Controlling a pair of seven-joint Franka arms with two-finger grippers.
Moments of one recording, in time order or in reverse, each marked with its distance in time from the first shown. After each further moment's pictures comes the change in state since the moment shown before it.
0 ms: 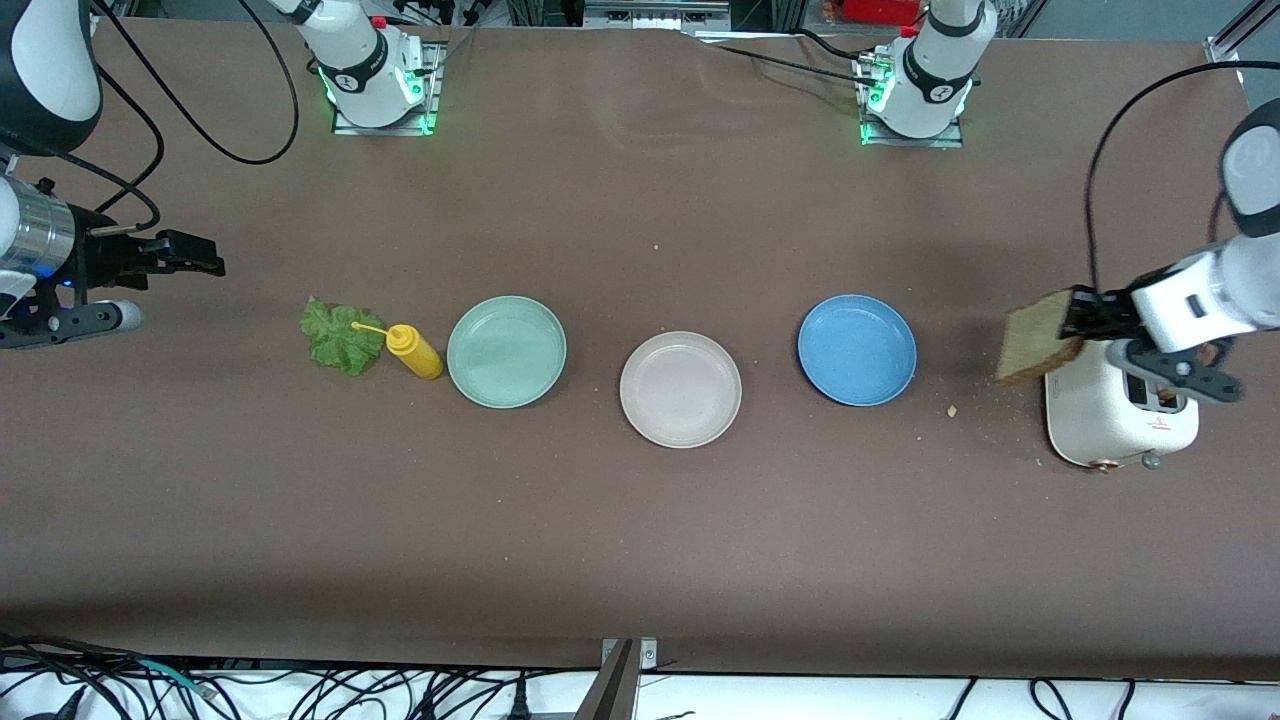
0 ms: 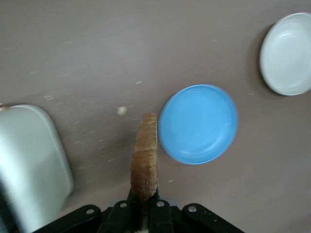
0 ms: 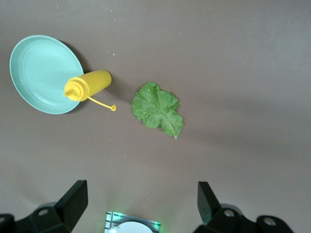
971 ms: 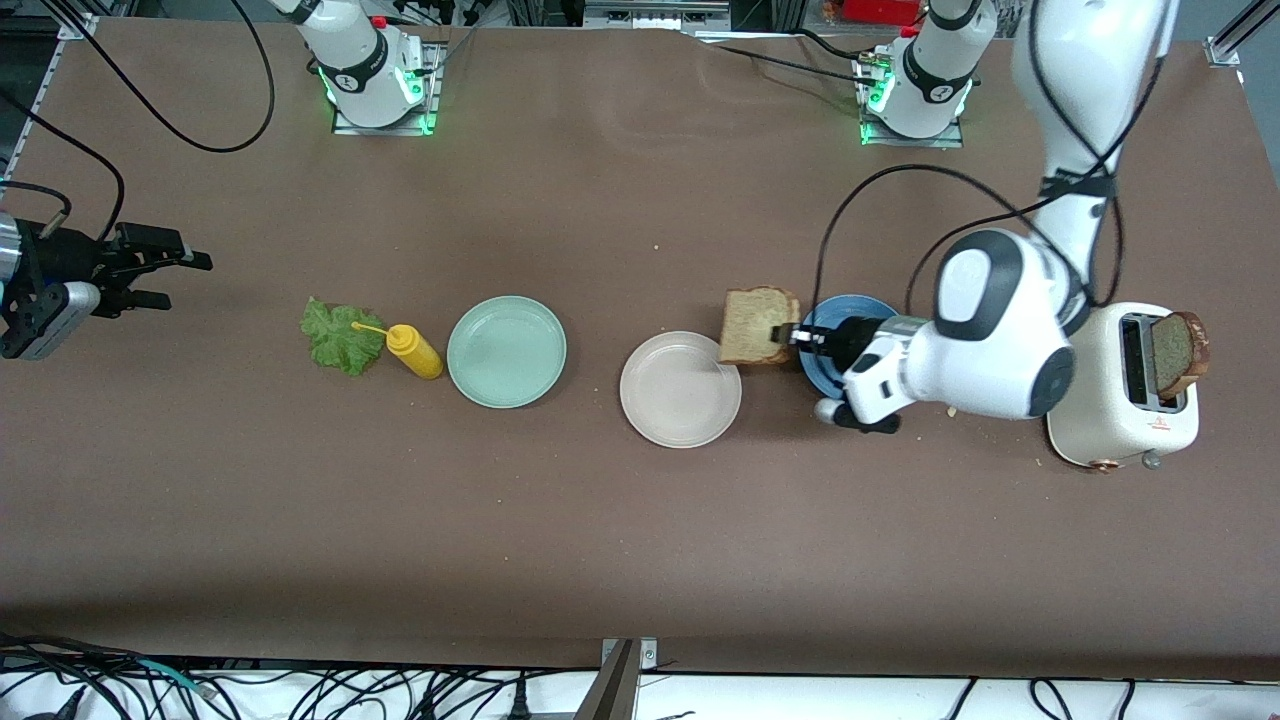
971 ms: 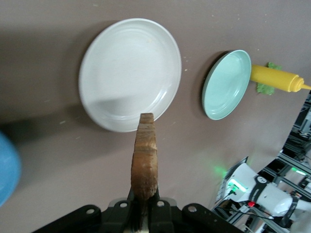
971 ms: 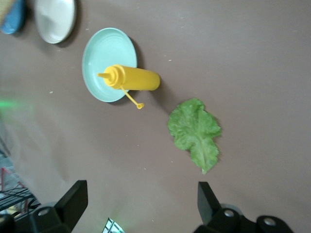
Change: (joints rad) left arm -0.314 0.373 -0.019 0.176 -0.568 0.034 -0.380; right arm -0.022 0.017 -0.265 -0.213 0.415 0.073 -0.657
